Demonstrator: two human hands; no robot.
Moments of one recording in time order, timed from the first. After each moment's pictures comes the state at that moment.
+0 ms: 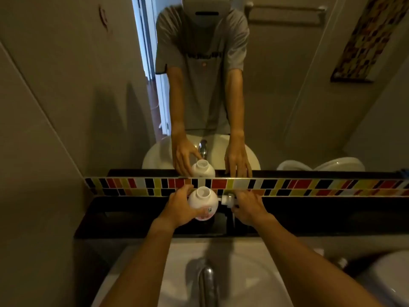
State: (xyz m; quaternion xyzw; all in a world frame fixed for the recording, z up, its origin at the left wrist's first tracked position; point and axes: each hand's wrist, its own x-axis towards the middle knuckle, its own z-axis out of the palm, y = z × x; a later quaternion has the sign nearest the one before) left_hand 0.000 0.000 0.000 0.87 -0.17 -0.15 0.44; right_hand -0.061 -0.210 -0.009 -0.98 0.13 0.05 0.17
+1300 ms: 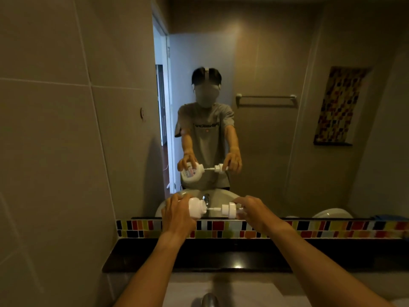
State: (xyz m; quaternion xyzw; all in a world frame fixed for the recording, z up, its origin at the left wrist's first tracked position) left_hand -0.093 0.032 0.154 0.93 -0.19 0.14 0.29; right_hand -0.159 -0.194 0.176 -0.97 0.01 -0.08 0.21
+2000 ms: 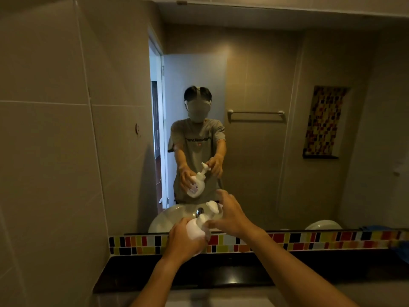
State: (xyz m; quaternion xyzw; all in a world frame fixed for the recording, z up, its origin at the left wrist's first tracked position) left_hand -0.122 0.023 0.149 0.85 -0.18 0.02 0.49; right_hand -0.155 -0.142 0.204 -0.92 0.01 -0.14 0.36
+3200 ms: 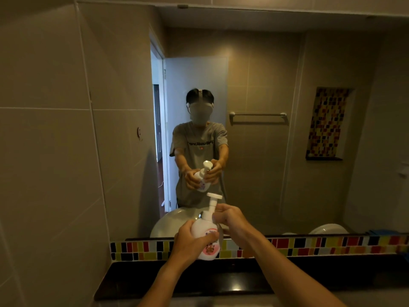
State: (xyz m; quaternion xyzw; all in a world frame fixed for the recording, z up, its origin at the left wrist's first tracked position) left_hand -0.127 0.012 0.162 0.78 -0.16 -0.04 0.60; right_hand -0.148 -0.131 0.205 -0.71 0.11 -0.05 0.70
